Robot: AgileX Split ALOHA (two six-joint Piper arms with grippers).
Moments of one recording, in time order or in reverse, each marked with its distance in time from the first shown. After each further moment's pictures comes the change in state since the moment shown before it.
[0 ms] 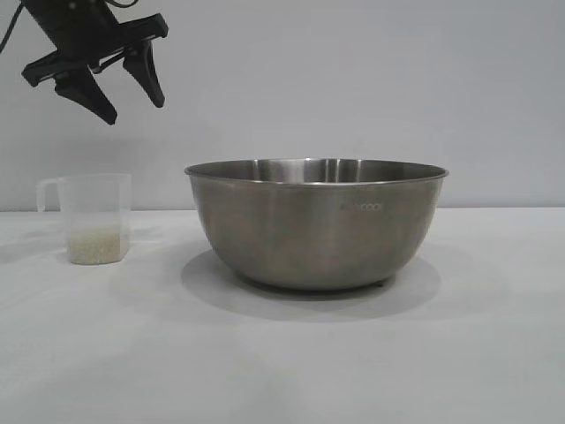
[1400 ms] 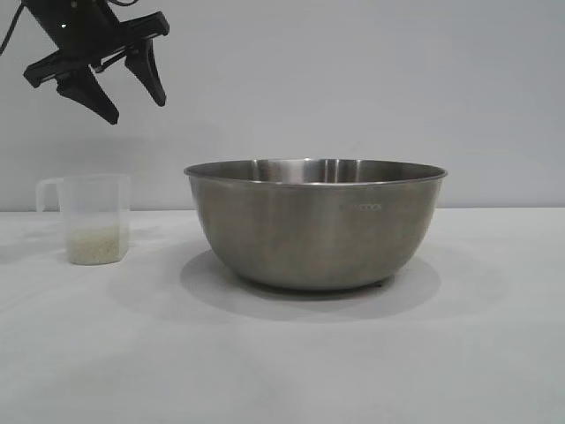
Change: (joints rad) left arm 0.000 0.000 0.000 -0.024 0.016 0.002; right arm -0.027 -0.097 0.008 -0.018 0.022 0.000
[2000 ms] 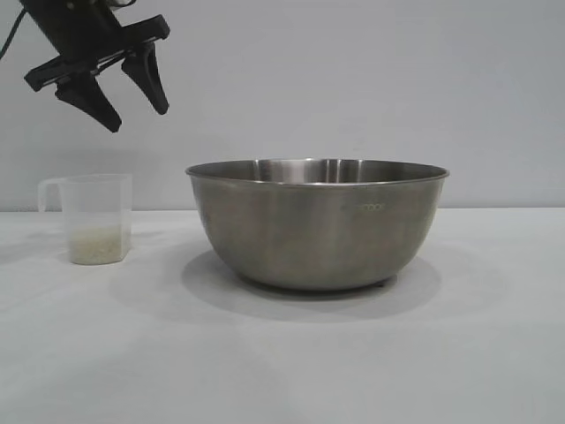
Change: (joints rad) left arm 0.000 -0.141 0.000 0.168 0.239 0.029; right arm -0.004 0.000 0.000 0.000 0.000 0.000
